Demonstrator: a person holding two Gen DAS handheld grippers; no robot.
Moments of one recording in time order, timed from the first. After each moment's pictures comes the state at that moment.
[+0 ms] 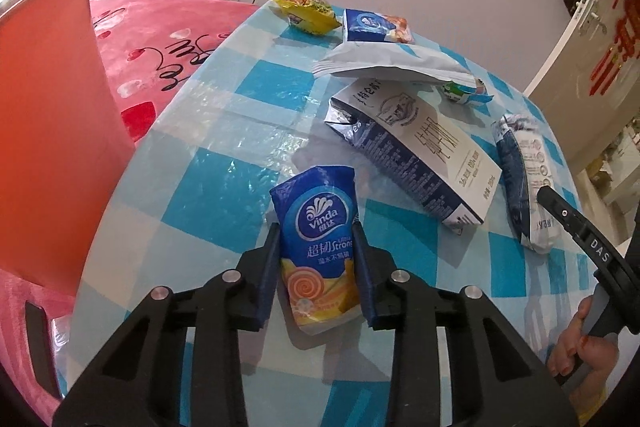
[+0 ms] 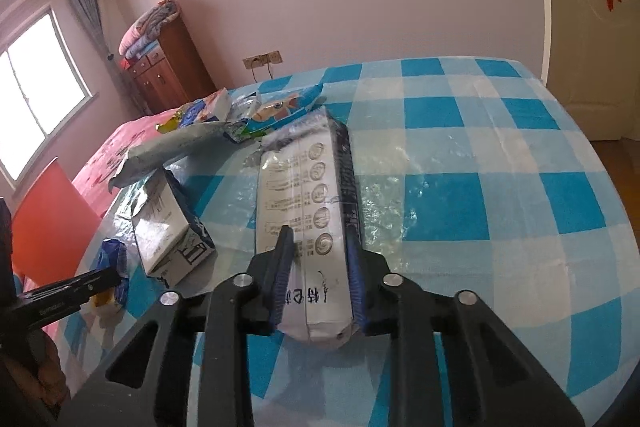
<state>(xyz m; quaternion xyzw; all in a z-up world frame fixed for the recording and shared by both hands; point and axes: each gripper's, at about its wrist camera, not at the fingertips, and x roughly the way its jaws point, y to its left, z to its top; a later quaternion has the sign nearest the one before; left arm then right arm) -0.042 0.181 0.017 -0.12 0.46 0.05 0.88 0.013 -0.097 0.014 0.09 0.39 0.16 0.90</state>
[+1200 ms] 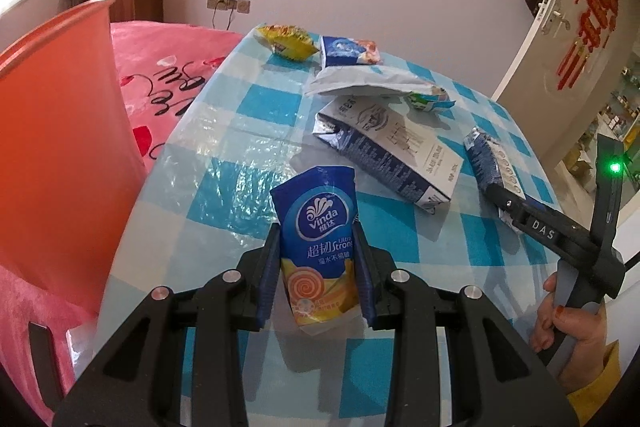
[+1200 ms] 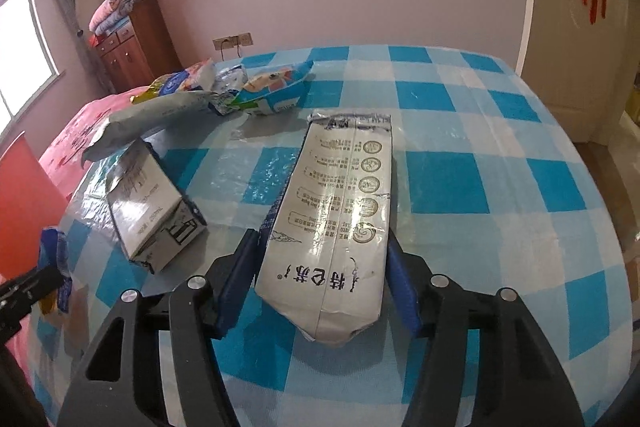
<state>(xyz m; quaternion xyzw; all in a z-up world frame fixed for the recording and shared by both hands) -0.079 0.191 0.037 -0.10 0.41 0.00 0.90 0.003 -0.064 0.010 0.03 0.41 0.09 0.91</state>
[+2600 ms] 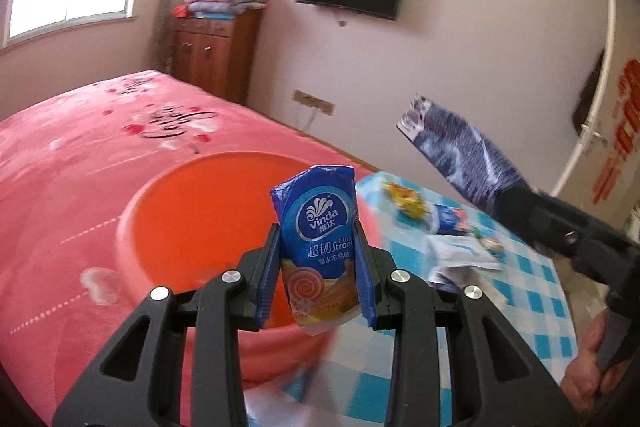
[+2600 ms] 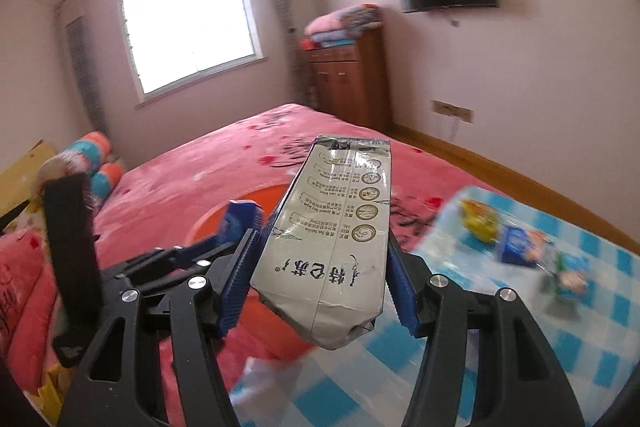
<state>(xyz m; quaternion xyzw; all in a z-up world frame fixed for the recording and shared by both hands) -0.151 0.342 0.147 -0.15 0.25 0.14 0.95 -0.059 0.187 0.193 -0.03 0.28 0.45 0.85</state>
